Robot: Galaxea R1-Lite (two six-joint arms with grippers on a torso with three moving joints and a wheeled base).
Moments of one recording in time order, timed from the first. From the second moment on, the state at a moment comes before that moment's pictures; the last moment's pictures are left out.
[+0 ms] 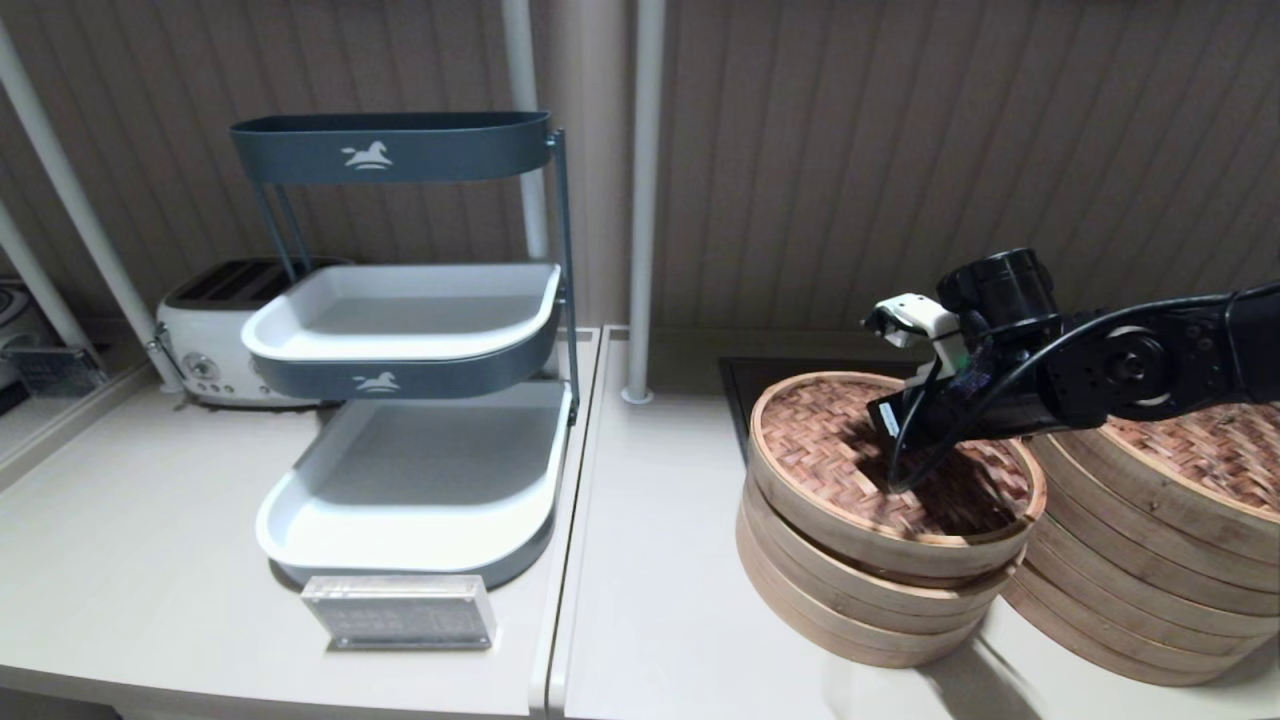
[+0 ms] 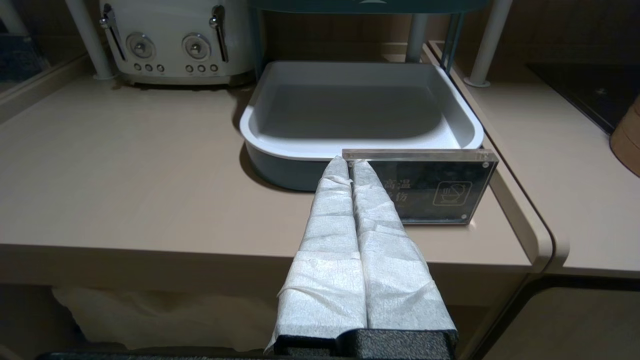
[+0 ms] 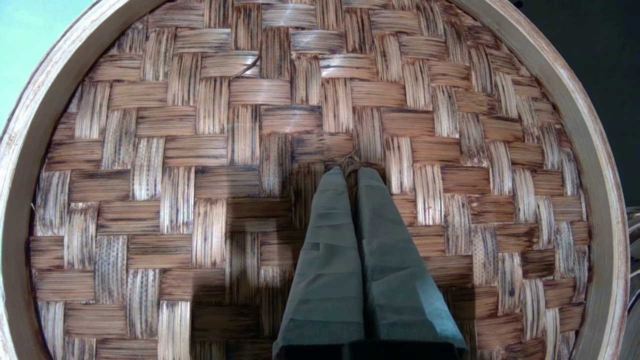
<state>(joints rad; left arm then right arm) 0.00 0.00 0.00 -0.05 -0.01 0.01 0.22 1.84 -1.25 0.13 -0.04 -0.15</state>
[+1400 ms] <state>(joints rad) 0.00 0.00 0.00 -0.05 -0.01 0.01 0.21 1.84 -1.24 0.09 -0.04 -0.15</state>
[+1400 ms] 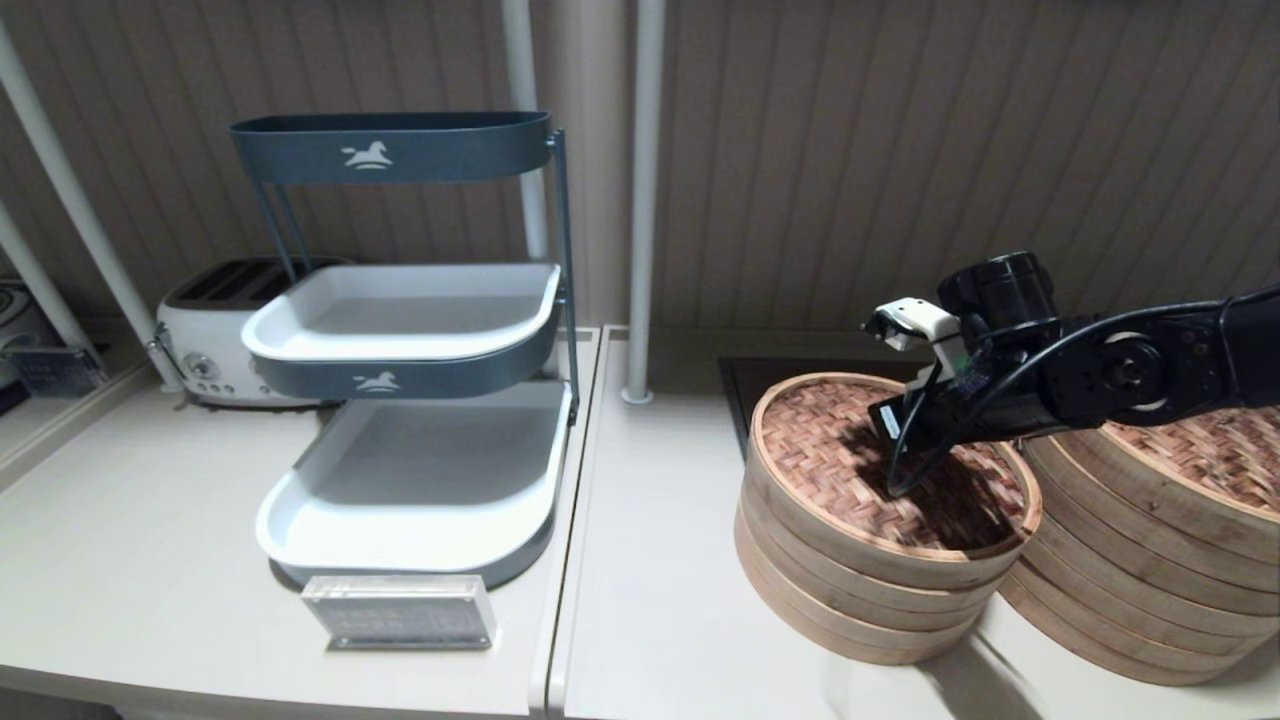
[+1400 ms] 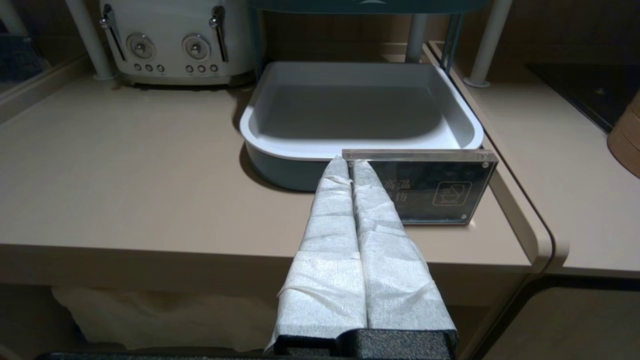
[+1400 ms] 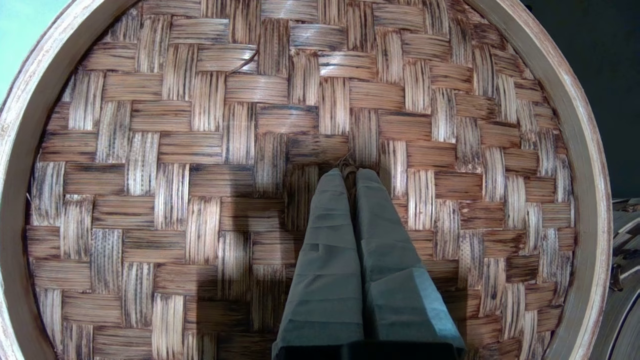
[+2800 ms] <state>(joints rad) 0.00 0.00 0.00 -0.05 -0.01 0.01 0.20 1.73 -1.24 0.09 -0.05 -0.16</state>
